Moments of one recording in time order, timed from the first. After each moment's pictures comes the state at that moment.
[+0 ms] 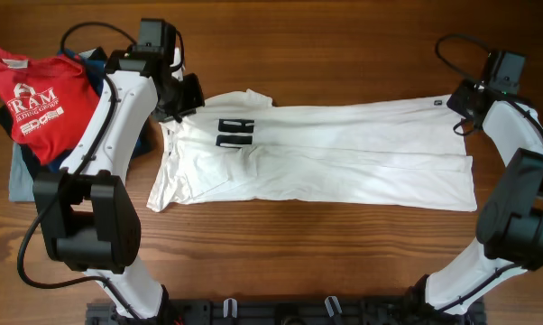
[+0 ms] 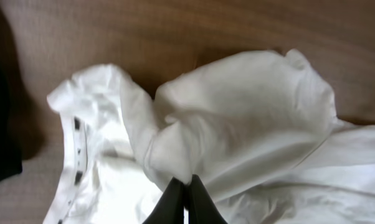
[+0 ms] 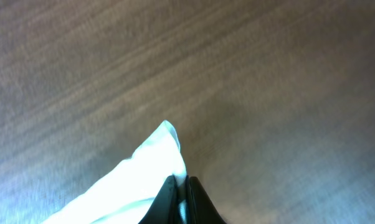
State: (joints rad) left arm -0.10 1.89 1.55 -0.97 0.13 -0.36; right arm -0.31 1.91 1.25 -0.33 0.14 0.24
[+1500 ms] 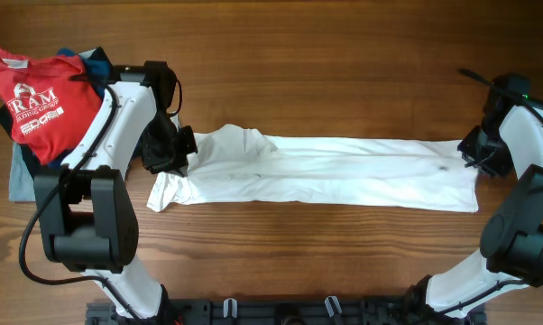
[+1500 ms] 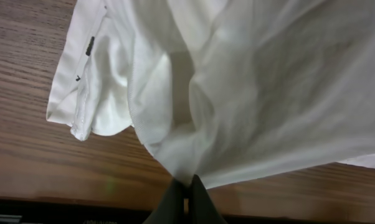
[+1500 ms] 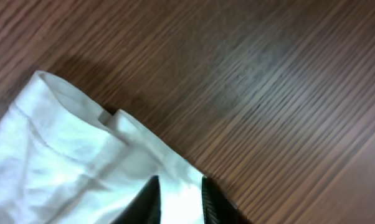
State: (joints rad) left arm -0.08 1.89 1.42 -1.36 0.15 -0.36; right arm -0.37 1.84 1.25 -0.94 0.34 0.40
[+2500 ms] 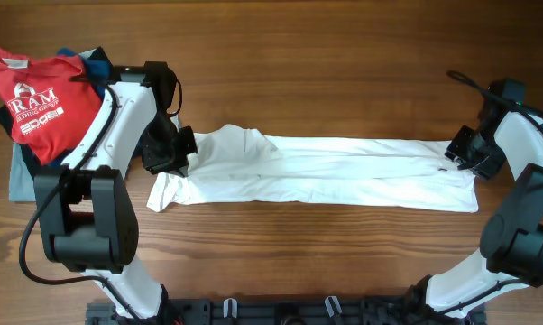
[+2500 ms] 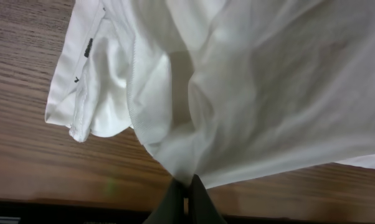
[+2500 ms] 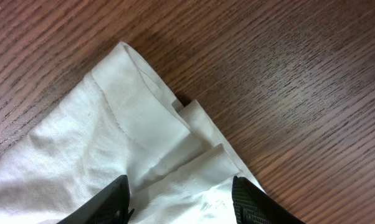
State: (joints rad) left arm -0.08 1.89 1.42 -1.36 0.15 -0.36; right arm -0.37 1.84 1.18 -0.83 0.16 0.28
